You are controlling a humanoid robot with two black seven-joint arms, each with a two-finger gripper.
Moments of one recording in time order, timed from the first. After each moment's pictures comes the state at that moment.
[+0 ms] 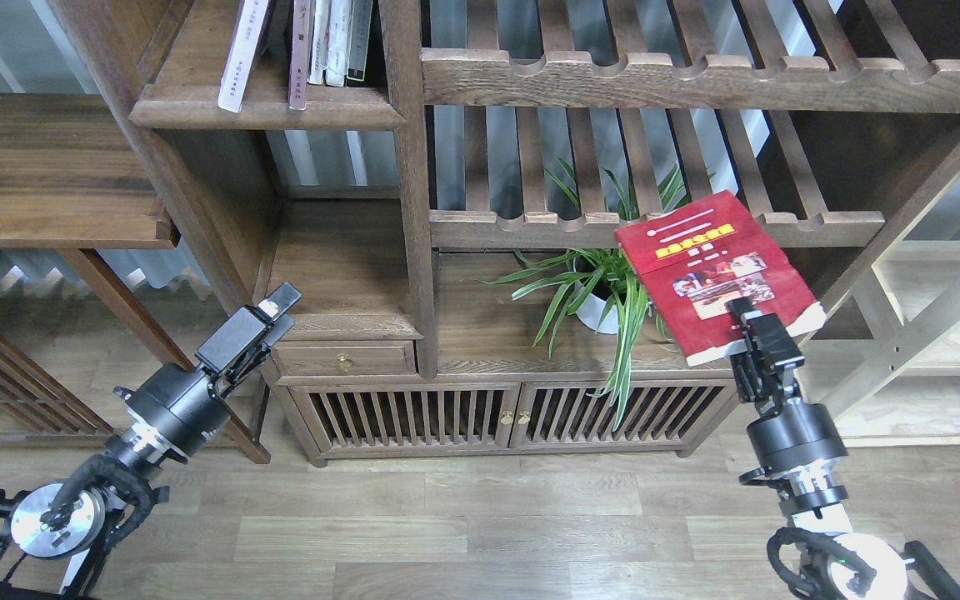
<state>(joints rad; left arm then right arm) -0.02 0.10 -1.38 -1.32 -0.06 -0.49 0.49 -0.17 -0.15 1.34 1.33 0.14 0.58 0.04</state>
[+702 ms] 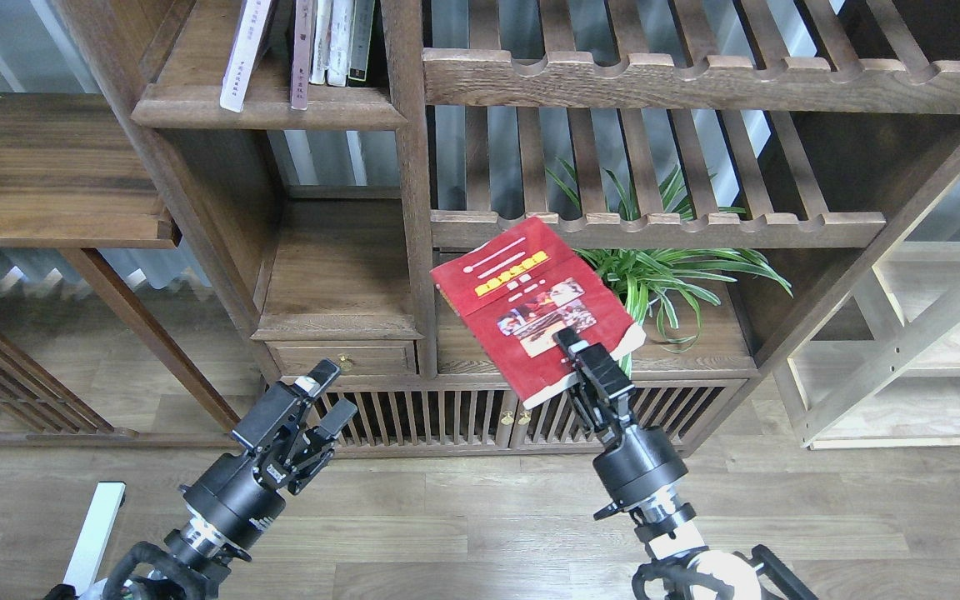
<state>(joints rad) 0.15 0.07 -1.19 -1.35 -0.30 -0.49 0.47 -0.15 0.01 1.08 1.32 0.03 0.58 0.04</state>
